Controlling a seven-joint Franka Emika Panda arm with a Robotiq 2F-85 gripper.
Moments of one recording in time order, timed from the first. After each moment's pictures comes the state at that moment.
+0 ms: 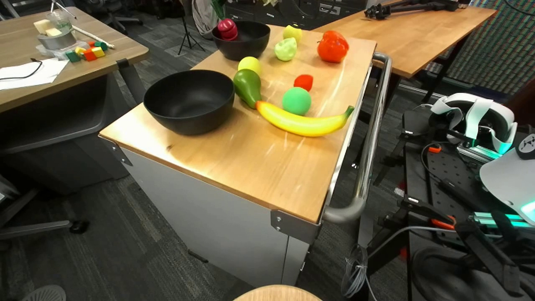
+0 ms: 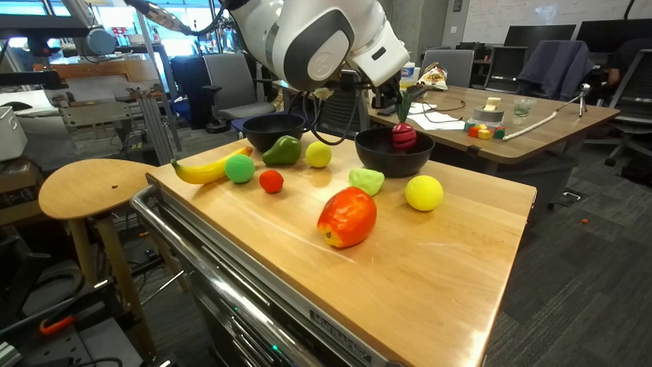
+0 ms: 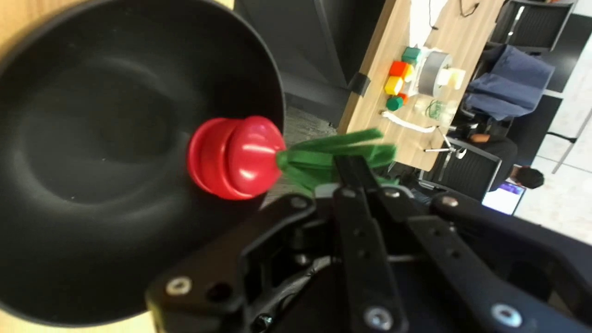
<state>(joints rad) -0.62 0.44 0.49 -1.99 0.09 3.26 1.04</state>
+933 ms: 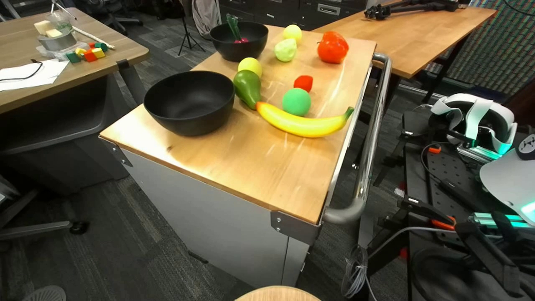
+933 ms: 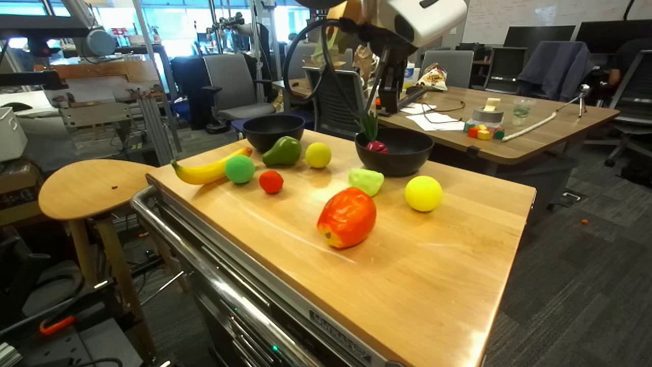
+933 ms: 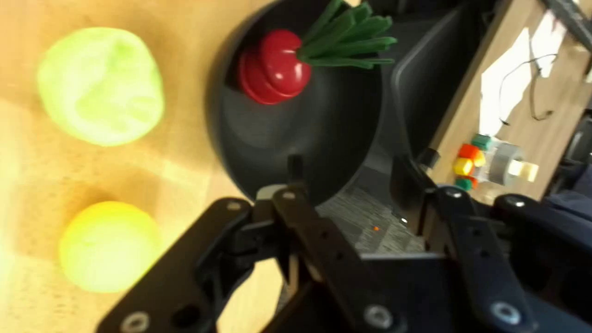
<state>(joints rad) -1.28 0.30 1.02 -2.04 0.30 2.68 0.64</state>
